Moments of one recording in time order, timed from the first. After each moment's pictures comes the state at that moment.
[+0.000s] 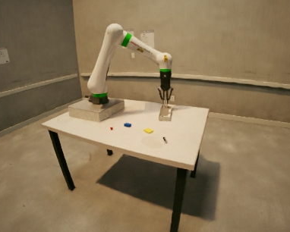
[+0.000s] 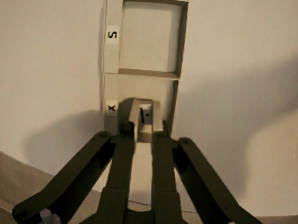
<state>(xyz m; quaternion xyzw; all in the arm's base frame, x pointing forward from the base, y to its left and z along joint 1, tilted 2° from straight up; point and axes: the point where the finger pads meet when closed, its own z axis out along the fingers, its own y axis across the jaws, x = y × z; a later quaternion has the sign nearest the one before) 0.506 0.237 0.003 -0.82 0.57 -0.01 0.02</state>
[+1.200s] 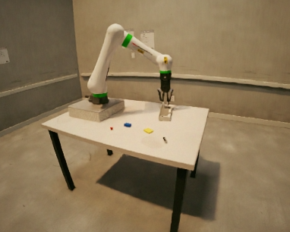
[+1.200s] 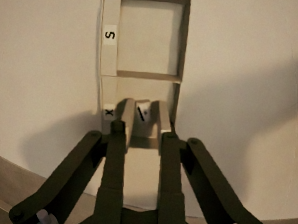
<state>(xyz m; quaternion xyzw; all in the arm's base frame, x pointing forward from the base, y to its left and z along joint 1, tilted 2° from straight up) 0.506 0.237 -0.010 -0.82 0.57 -0.01 0.02</state>
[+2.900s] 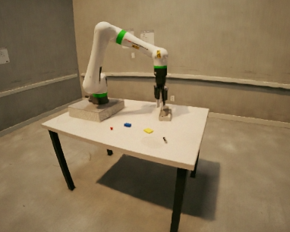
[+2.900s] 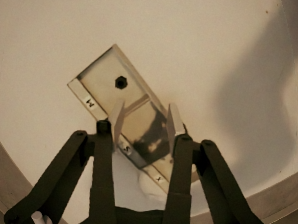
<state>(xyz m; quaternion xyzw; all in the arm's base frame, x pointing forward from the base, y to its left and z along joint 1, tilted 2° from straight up) 0.524 0.110 0.036 -0.57 0.82 0.00 0.02</state>
